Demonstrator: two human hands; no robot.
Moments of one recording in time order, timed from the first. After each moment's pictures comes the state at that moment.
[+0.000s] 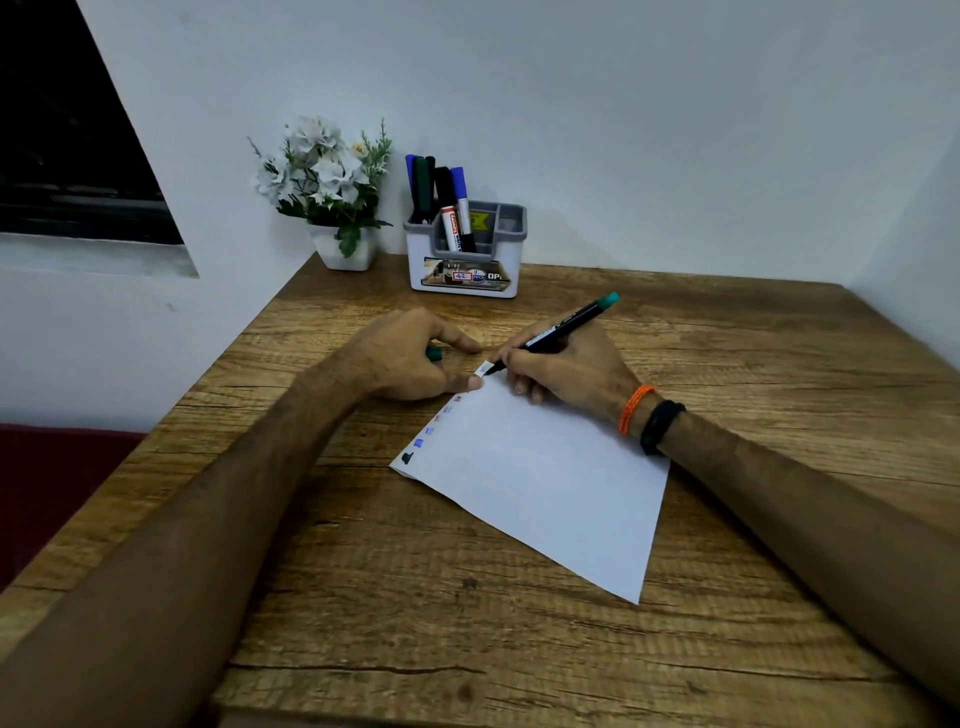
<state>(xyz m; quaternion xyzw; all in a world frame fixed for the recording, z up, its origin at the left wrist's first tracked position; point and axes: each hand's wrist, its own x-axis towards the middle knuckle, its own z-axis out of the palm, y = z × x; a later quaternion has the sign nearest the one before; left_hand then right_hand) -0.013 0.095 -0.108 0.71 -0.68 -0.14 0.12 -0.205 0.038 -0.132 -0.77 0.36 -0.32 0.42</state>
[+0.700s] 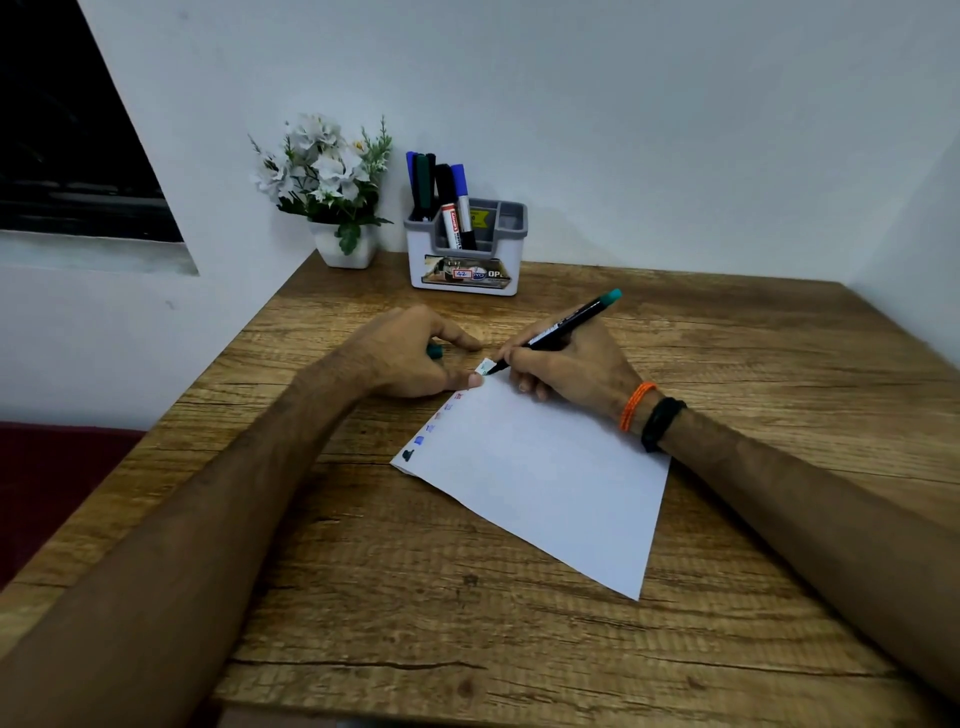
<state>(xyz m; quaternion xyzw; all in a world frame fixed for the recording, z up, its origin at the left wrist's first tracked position) -0.011 0.094 -0.110 0.71 -0.68 -0.15 0.12 -0.205 0.037 -0.132 -0.76 0.37 -0.32 0.42</state>
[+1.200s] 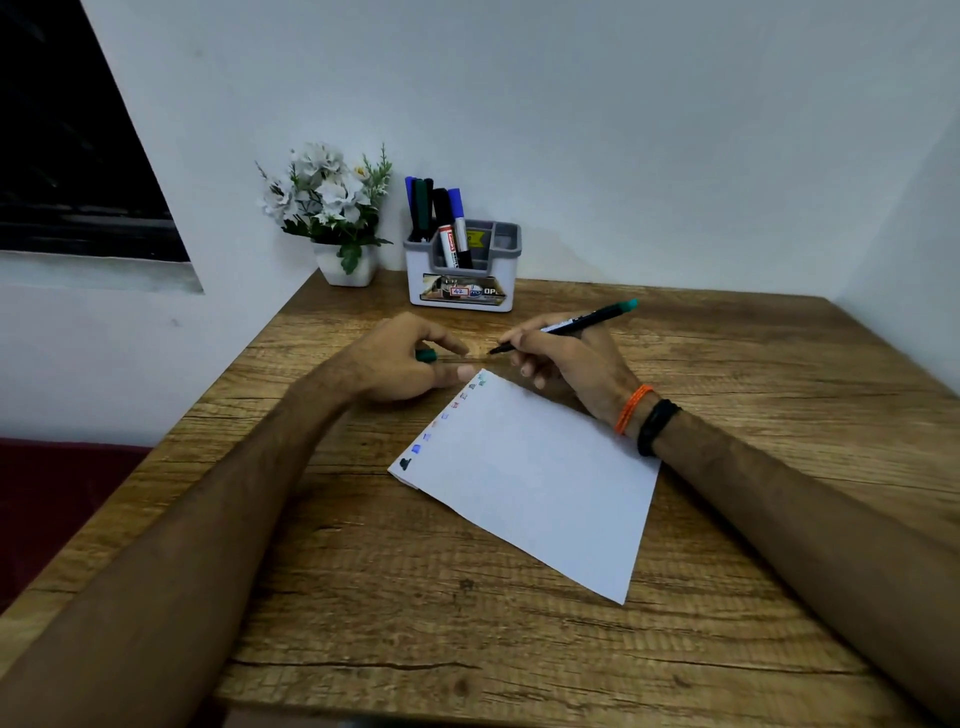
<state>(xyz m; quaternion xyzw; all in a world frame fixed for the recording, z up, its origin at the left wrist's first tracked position) -0.007 0.100 -0.104 0.69 -0.67 -0.20 0.21 -0.208 0.032 -0.123 -0.67 0.31 -0.39 0.55</state>
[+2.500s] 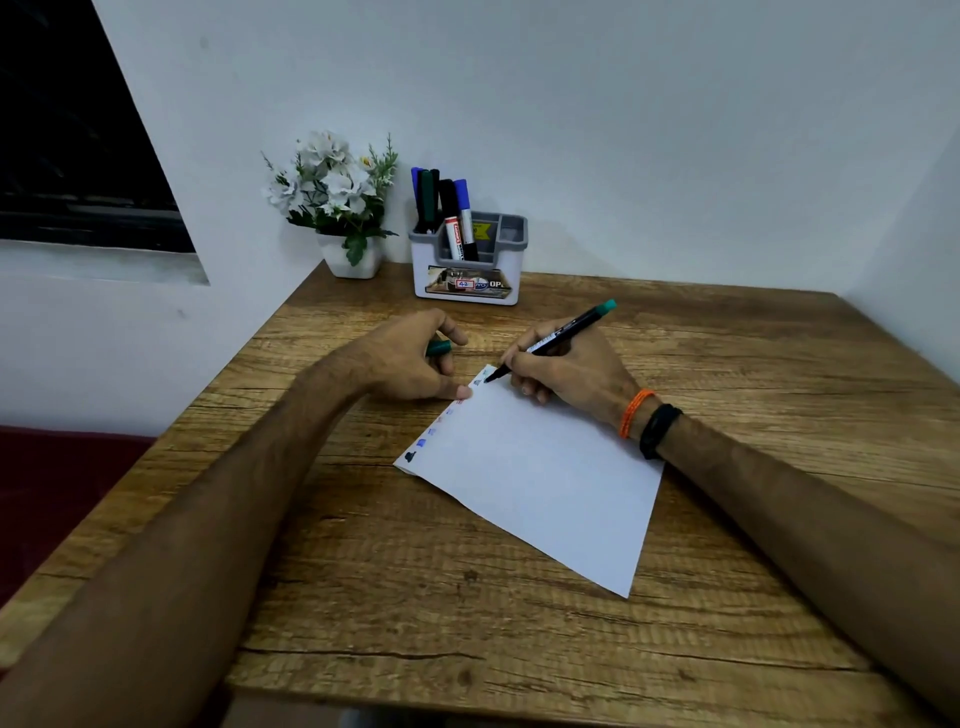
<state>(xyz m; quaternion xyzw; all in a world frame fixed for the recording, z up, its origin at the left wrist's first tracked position) -0.012 0.100 -0.106 0.69 -0.65 -0.24 0.20 -0.208 0.037 -0.132 -0.76 0.35 -0.33 0.44</state>
